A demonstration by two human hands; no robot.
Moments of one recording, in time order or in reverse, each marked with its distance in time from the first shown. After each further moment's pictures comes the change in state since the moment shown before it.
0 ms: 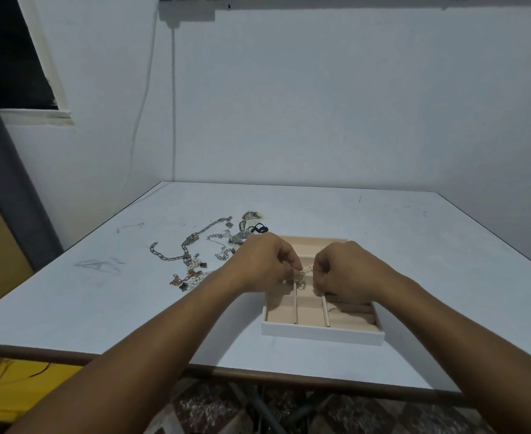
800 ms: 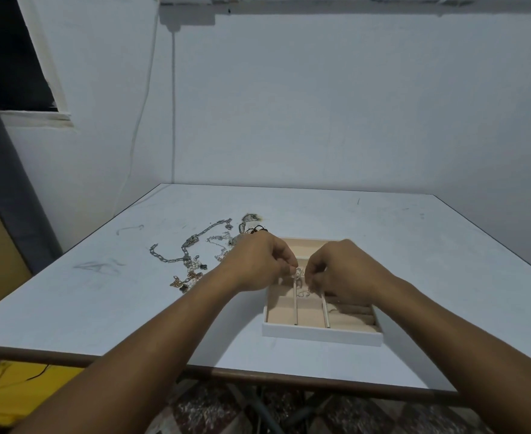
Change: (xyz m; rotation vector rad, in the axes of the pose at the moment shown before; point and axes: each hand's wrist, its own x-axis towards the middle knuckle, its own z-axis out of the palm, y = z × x) left_hand -0.001 -0.004 -0.006 -0.011 0.040 0.002; right_hand -0.003 -0.005 -0.001 0.012 0.056 -0.092
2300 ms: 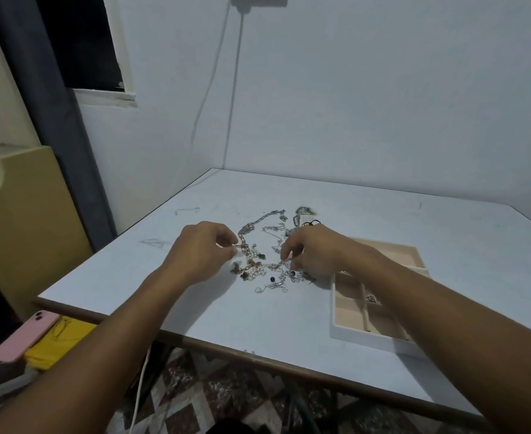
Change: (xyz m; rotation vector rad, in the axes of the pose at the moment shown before) left_hand -0.053 -0.127 -0.086 0.156 0.357 -0.284; right_hand 0.096 -0.089 0.051 -0.114 -0.210 -0.210
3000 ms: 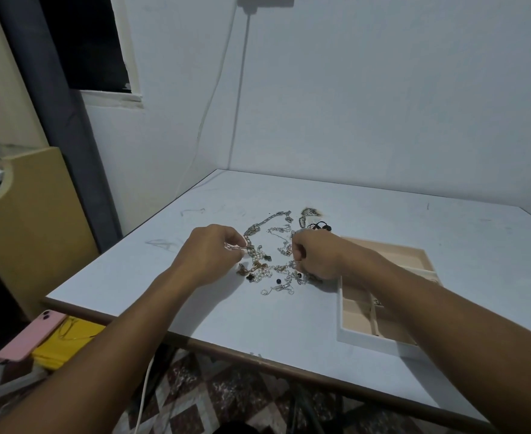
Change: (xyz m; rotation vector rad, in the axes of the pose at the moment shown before) left_hand 0.000 0.003 0.002 -0.005 -0.011 -0.016; right_hand 0.005 -0.003 0.004 0.000 -0.014 0.003
